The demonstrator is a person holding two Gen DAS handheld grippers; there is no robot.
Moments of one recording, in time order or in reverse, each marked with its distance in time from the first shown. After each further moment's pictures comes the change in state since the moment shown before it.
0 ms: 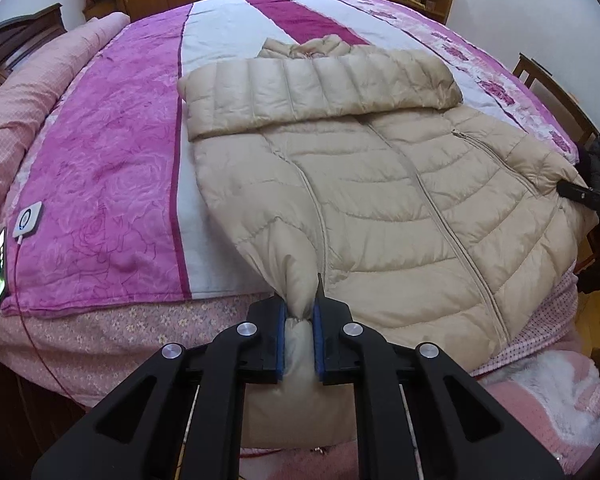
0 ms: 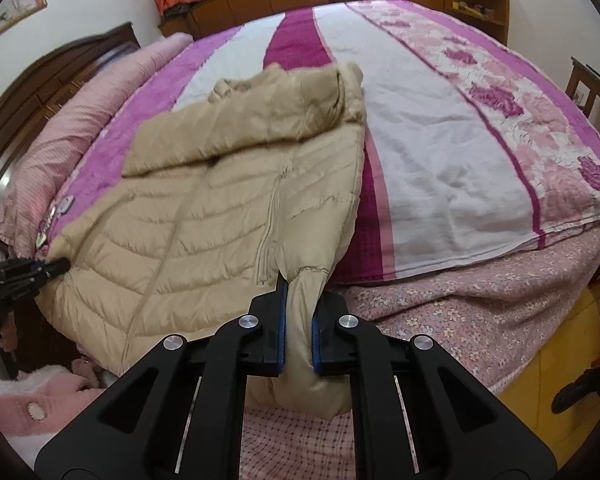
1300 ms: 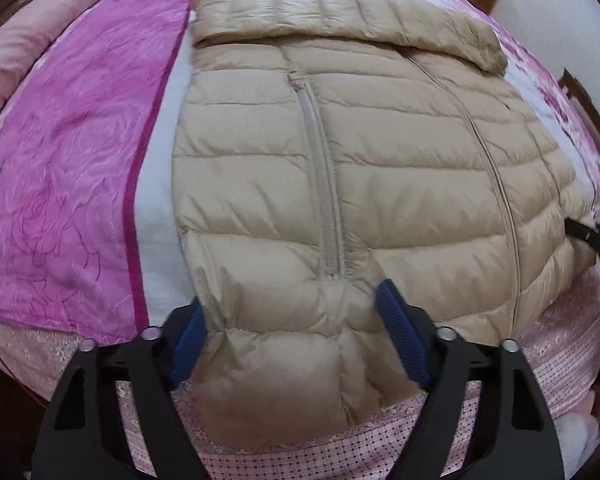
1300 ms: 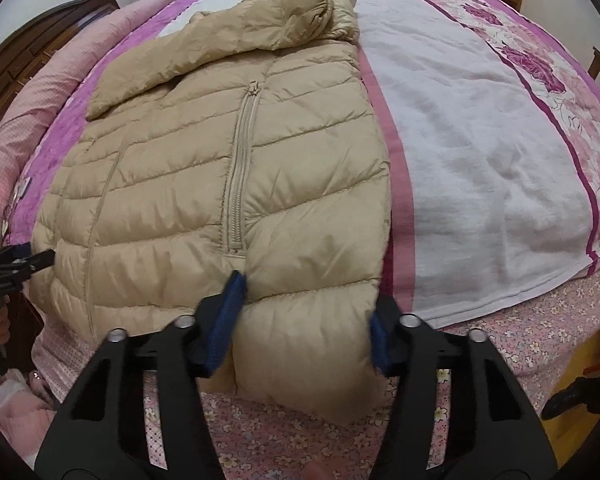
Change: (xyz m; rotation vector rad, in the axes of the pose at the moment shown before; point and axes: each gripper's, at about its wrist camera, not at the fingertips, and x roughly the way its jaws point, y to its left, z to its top) left arm 0.113 0.020 0.023 -0.114 0.128 0.015; right arm 0.121 -0.021 0.005 -0.018 0.183 -0.041
